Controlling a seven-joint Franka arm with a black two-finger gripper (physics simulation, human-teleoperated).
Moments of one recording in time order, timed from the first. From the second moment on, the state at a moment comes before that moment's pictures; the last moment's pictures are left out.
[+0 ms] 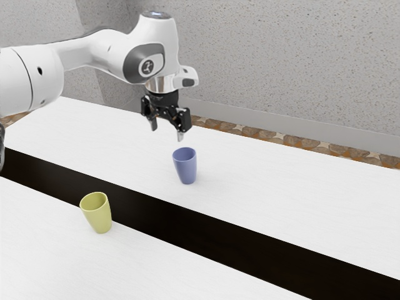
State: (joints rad) arm 0.12 0.40 -0.28 -1.43 0.22 1.80 -0.12
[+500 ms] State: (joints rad) arm 0.08 0.60 -0.28 -1.31 0.26 1.93 -0.16
